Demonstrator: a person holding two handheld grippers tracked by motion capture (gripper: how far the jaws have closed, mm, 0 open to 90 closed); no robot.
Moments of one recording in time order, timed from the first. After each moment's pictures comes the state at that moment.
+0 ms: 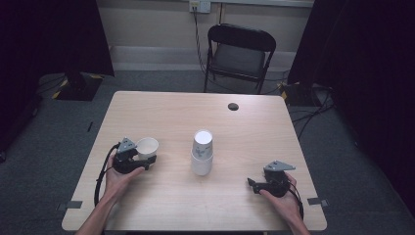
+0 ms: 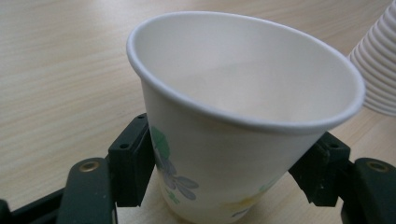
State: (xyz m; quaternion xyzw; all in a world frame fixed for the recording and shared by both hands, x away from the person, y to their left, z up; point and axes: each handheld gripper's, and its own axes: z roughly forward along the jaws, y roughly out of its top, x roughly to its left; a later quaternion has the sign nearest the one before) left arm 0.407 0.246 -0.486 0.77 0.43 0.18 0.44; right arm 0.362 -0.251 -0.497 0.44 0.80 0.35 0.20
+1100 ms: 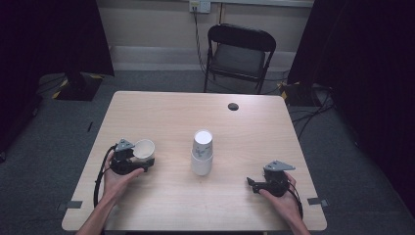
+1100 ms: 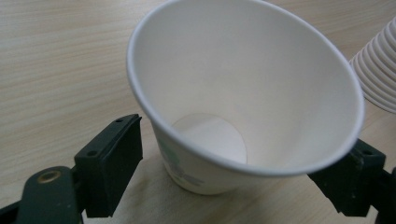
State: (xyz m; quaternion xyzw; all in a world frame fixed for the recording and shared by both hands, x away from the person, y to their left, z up) left arm 0.400 0.253 -0.481 0.76 0.48 0.16 0.41; right arm 0.363 -0.250 -0.499 0.45 0.80 0.35 0.20
